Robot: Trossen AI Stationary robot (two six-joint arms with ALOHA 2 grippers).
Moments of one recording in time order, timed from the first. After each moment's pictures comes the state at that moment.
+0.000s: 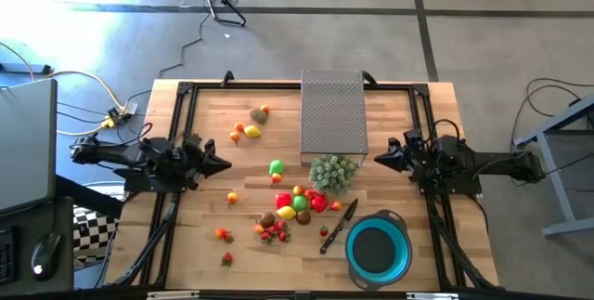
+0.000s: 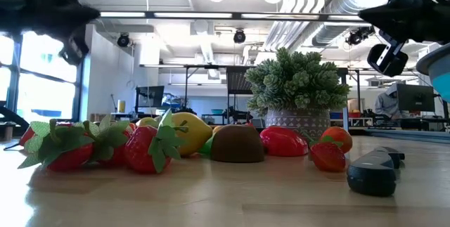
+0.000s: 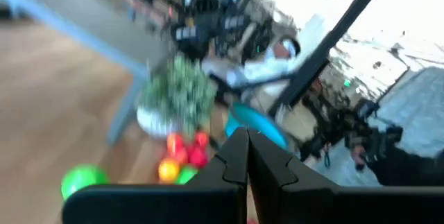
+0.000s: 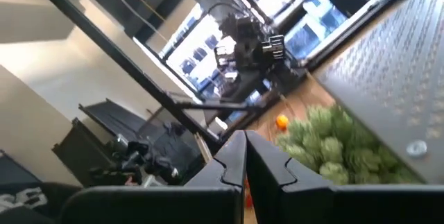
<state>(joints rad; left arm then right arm) -0.16 0.01 0.10 0.01 -0.11 -0.56 -0.05 0.08 0.01 0.21 -0.11 0.81</state>
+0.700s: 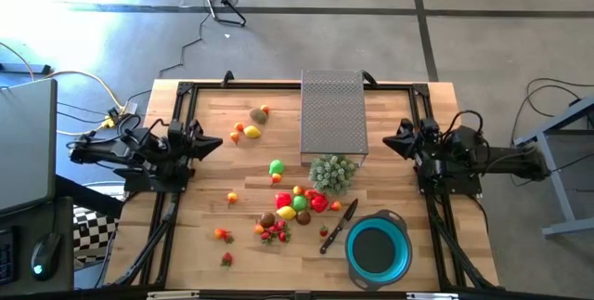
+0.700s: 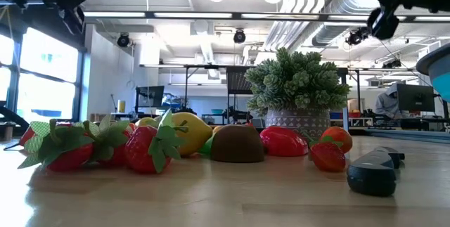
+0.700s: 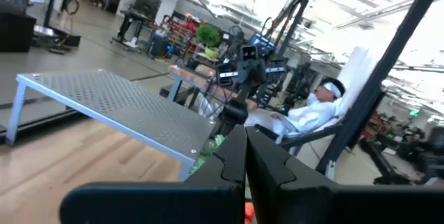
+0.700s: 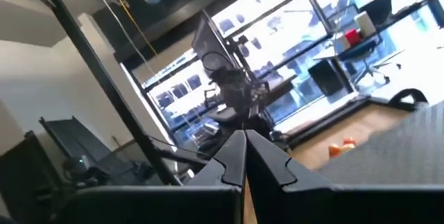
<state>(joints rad) -0.16 0.05 0.26 -0.01 -0.34 -0.36 -0.05 0.19 0.22 0.21 0.03 0.55</state>
